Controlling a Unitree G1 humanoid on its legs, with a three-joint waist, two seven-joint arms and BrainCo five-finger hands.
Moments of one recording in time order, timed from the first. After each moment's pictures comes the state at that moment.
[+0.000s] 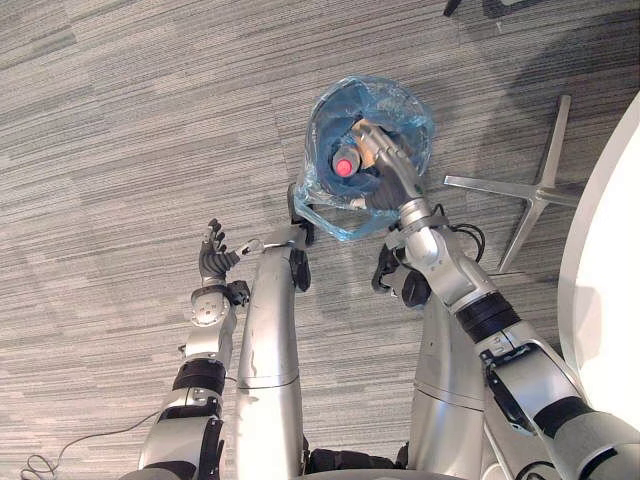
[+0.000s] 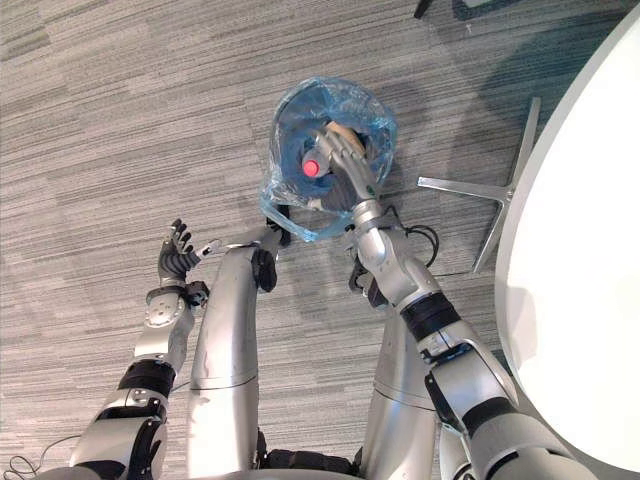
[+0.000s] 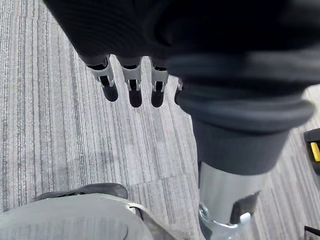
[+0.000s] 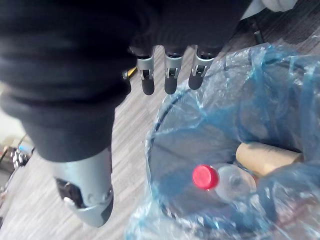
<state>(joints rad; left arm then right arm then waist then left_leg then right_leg) -0.41 0.18 0.15 0.68 -0.16 -0.21 0.15 -0.74 -0.29 0.41 0.44 -0.61 -0.13 -0.25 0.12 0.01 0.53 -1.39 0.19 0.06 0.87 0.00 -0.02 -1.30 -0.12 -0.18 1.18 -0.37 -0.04</state>
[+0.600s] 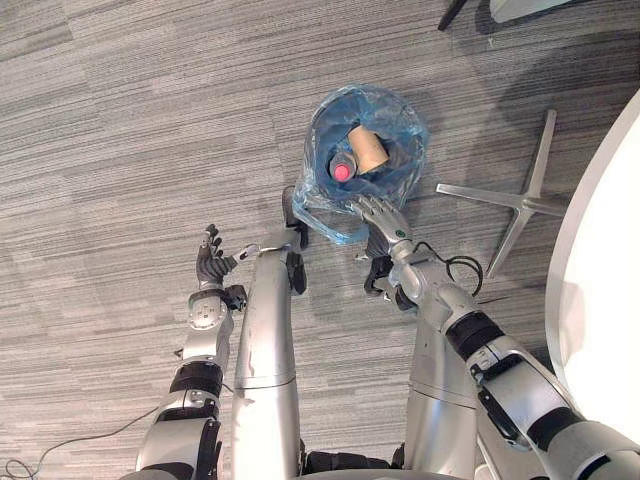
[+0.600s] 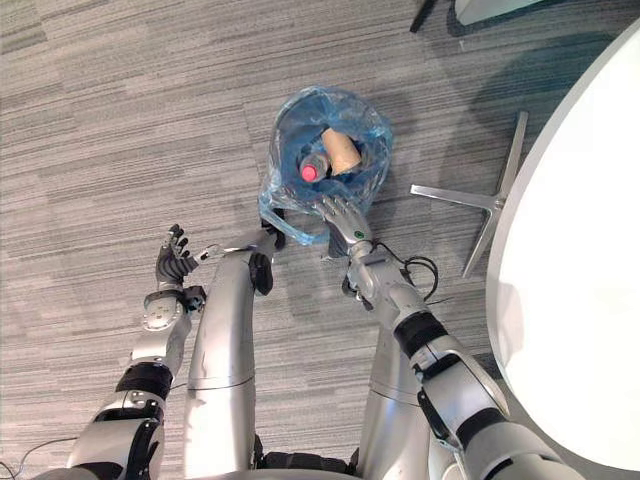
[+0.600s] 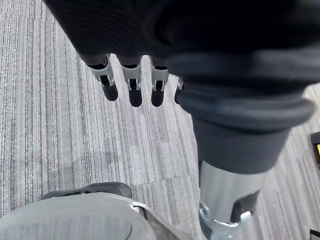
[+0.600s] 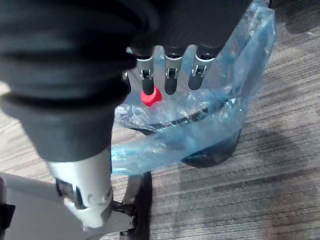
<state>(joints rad) -0.41 0.19 0.16 0.71 -0.15 -0.22 0.16 -0.72 -0.22 0.44 0.72 -0.93 -0.05 -0.26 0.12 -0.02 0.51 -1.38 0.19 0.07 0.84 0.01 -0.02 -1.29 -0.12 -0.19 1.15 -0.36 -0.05</state>
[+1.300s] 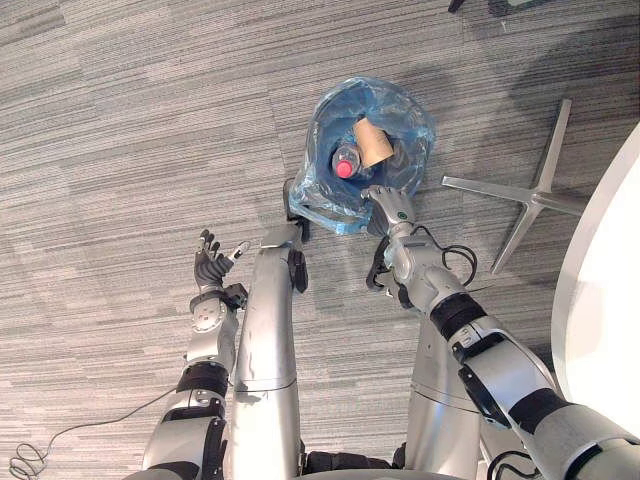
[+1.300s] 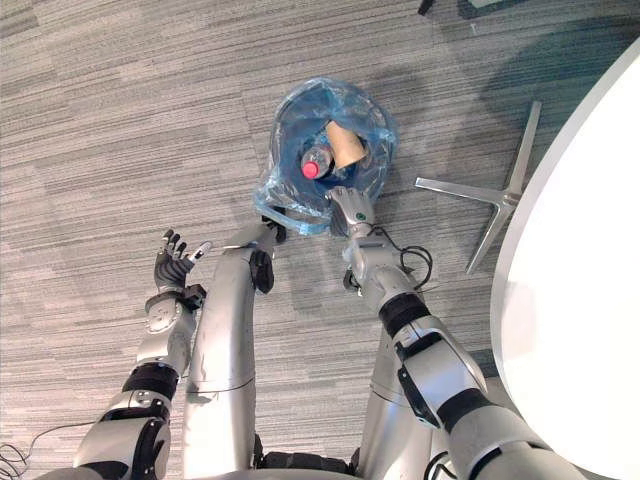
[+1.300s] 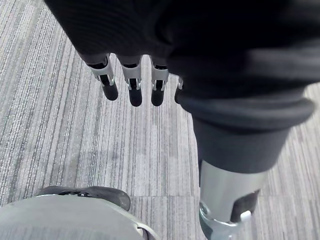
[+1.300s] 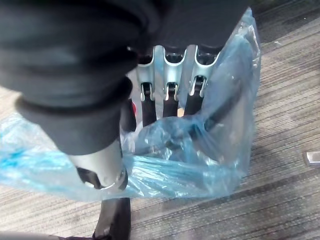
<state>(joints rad) -0.41 0.15 0.19 0.73 -0.30 -0.25 0.18 -0.83 -0.14 0.36 0.82 -0.93 0.05 -0.31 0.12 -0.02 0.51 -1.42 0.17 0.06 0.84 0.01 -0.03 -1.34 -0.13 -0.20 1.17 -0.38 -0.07</state>
